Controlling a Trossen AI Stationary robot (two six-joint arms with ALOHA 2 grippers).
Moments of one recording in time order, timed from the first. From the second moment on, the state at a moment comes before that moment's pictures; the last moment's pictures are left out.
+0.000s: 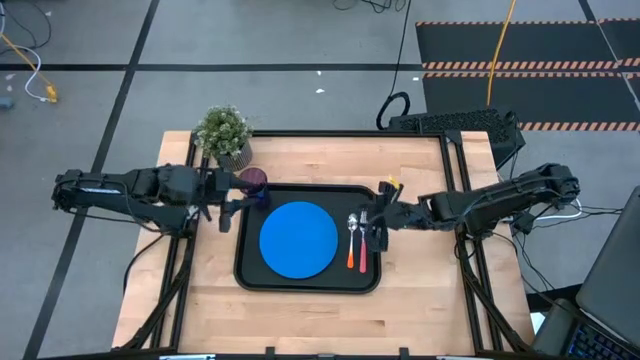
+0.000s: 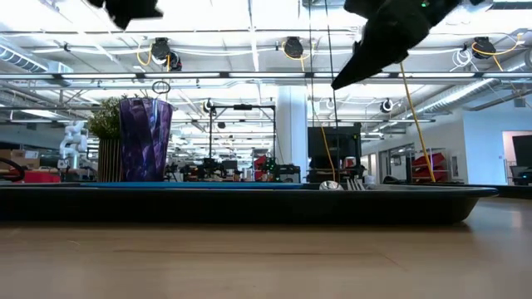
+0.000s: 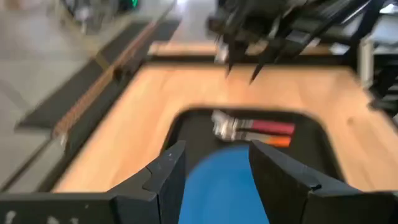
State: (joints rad) left arm -0.08 0.70 0.79 -0.43 -0.21 -0.01; right arm 0.17 1.24 0.81 -0.28 0.36 0.08
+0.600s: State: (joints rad) left arm -0.24 0.81 0.79 -1.16 -0.24 -0.49; right arm 0.21 1.01 0.73 -0.28 0.37 0.06
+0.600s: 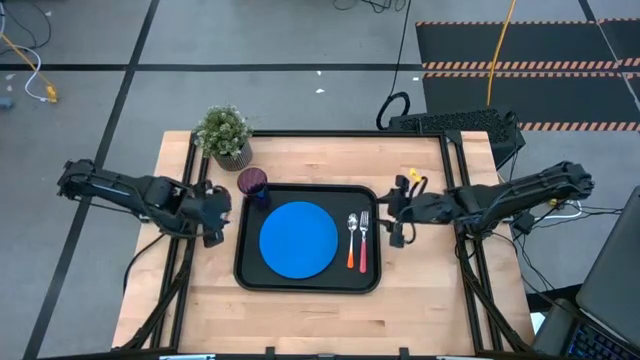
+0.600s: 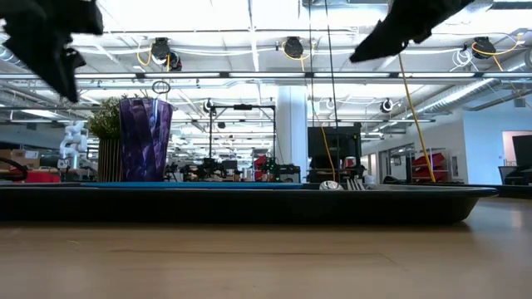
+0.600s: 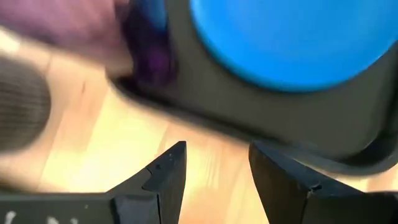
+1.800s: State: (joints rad) left arm -0.40 1.32 0.60 -0.93 -0.05 -0.53; right arm 0.25 0.83 0.73 -0.27 0.37 0.04
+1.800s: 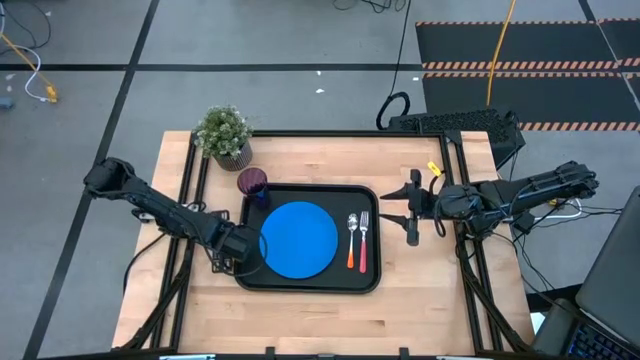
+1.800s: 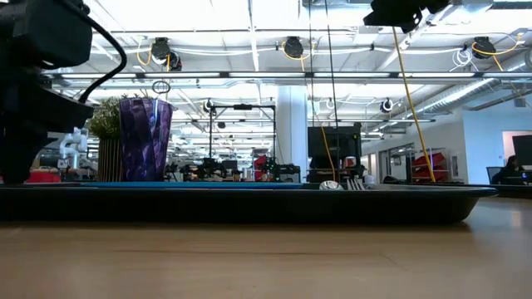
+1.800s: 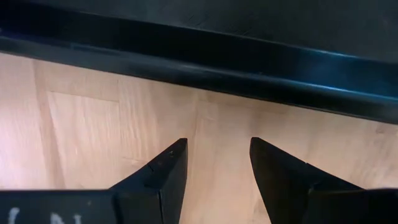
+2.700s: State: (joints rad) left arm -0.39 1.32 0.60 -0.78 -0.08 -0.52; right arm 0.25 0.83 0.73 -0.28 0.37 0.04
